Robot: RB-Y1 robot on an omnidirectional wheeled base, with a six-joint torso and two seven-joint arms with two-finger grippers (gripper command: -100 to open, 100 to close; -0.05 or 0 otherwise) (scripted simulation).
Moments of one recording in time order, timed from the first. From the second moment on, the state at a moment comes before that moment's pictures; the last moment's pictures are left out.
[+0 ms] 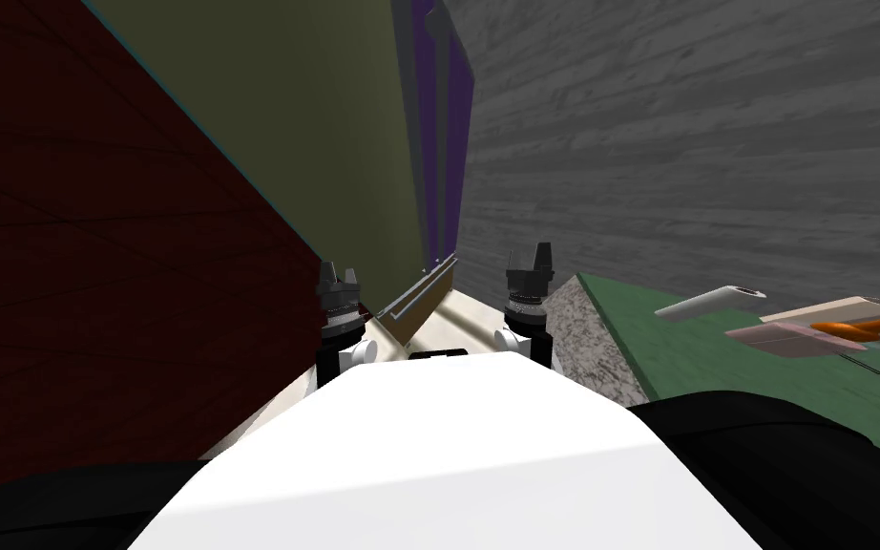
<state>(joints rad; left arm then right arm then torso) 0.48 -0.01 0.01 -2.28 0.09 -0.48 -0.13 0.47 -0.04 0.06 -2.38 -0.03 -0.57 0.14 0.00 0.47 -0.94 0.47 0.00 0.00</state>
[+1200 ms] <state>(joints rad) 0.43 0.15 0.00 -2.13 0.13 -0.53 -0.06 0.47 -0.04 0.06 -2.38 -0.03 -0.57 0.14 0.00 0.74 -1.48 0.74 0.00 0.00</state>
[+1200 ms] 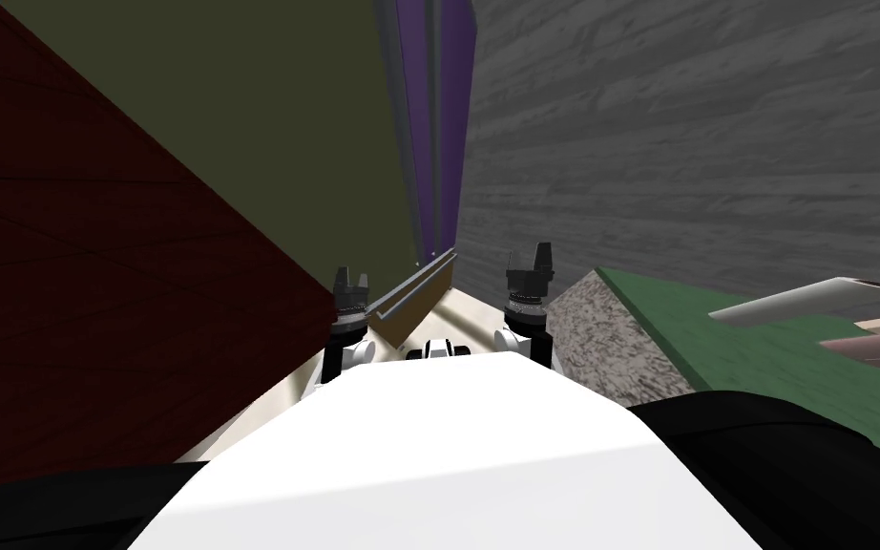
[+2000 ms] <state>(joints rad) 0.36 0.16 0.00 -1.94 0.19 -0.57 0.04 0.47 -0.04 0.06 -2.38 -0.03 -0.57 0.14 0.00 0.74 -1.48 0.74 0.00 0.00</state>
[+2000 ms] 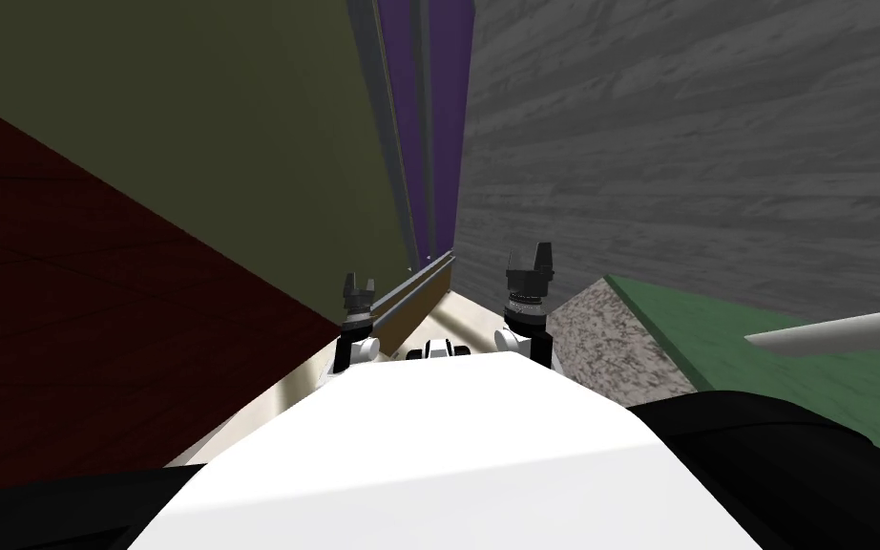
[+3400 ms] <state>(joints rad) 0.22 0.15 0.01 -1.57 0.31 -0.68 0.22 0.47 -0.04 0.06 -2.38 -0.03 -0.57 0.14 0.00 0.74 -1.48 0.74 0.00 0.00</state>
